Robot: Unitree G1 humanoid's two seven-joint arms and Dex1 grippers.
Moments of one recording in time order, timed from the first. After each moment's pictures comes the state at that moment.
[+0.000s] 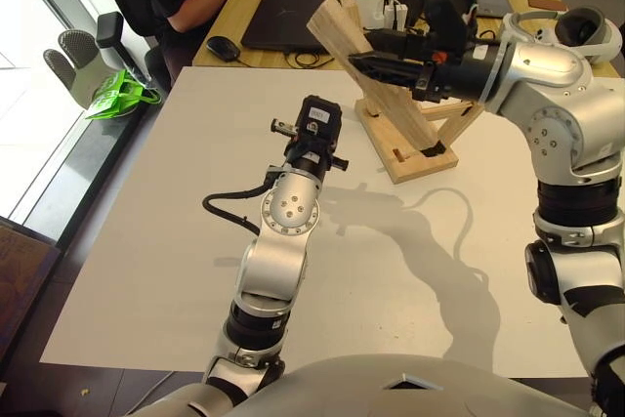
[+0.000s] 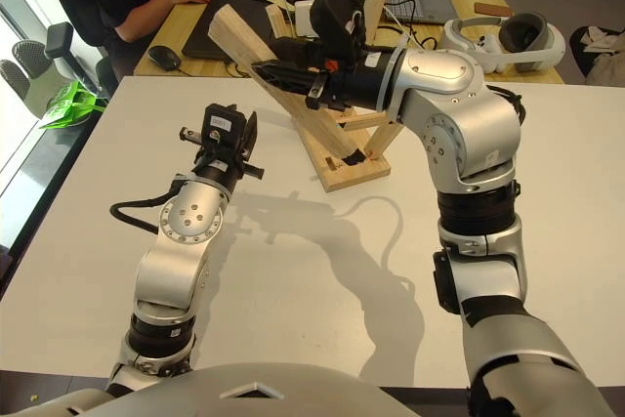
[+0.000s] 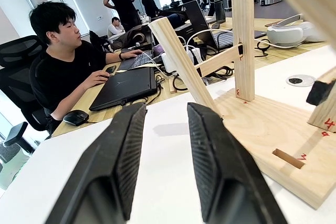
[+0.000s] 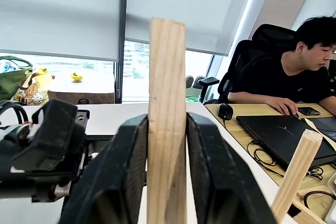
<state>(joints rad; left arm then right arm) -0.23 0.02 -0.32 -0.57 0.30 0.81 -0.02 -0.81 -0.37 0.09 -0.12 0.44 0.74 0.84</state>
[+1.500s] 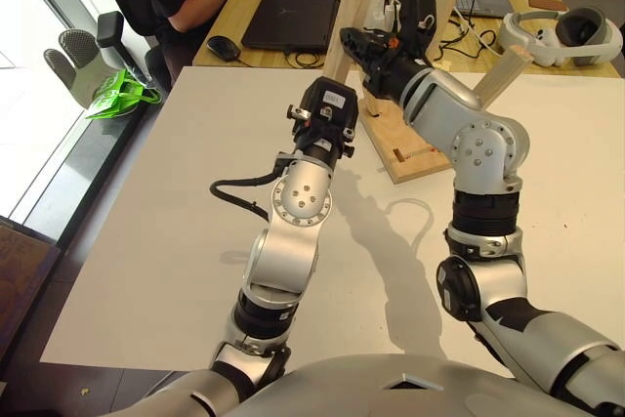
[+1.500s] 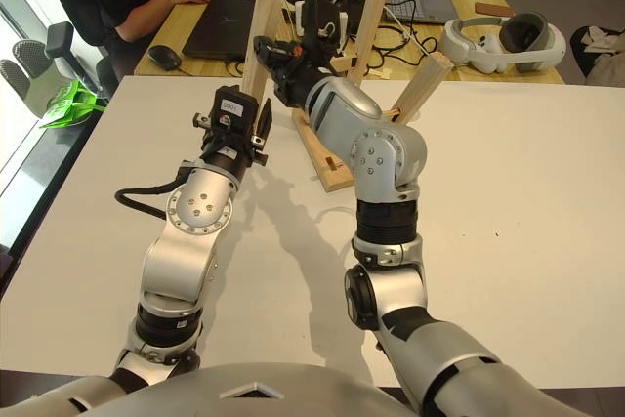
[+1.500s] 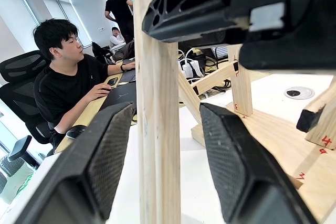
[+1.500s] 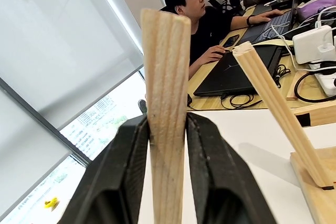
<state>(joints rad) -0.32 0.00 -0.37 -0.56 0.35 0.87 -0.01 -0.79 0.13 -0.12 -0.05 0.66 0.91 -0.08</state>
